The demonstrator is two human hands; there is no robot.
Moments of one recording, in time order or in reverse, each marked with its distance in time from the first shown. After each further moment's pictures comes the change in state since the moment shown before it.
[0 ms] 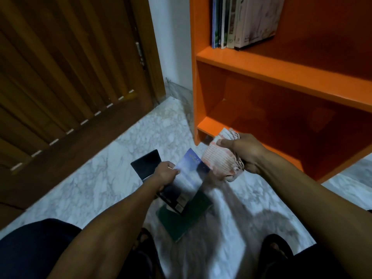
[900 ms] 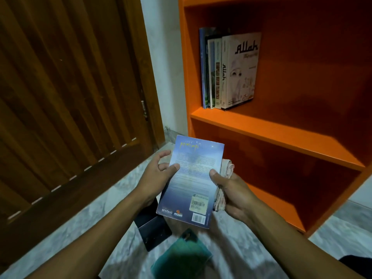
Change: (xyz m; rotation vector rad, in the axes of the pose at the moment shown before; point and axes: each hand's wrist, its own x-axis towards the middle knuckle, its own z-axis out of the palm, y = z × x) left_hand -0.108 0.149 -0.082 -0.460 -0.002 0.431; right_hand -0.034 -0.019 0.015 0.475 -0.262 -0.136
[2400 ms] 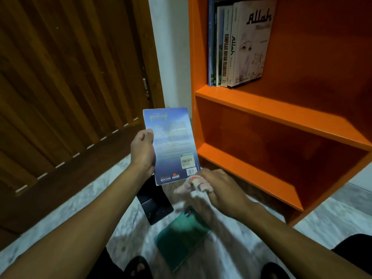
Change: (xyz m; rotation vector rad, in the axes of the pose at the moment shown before) left_hand 0.008 -0.001 -0.015 -0.214 0.430 -0.034; right_hand -0.018 0.044 -0.010 -1.354 -0.292 -0.808
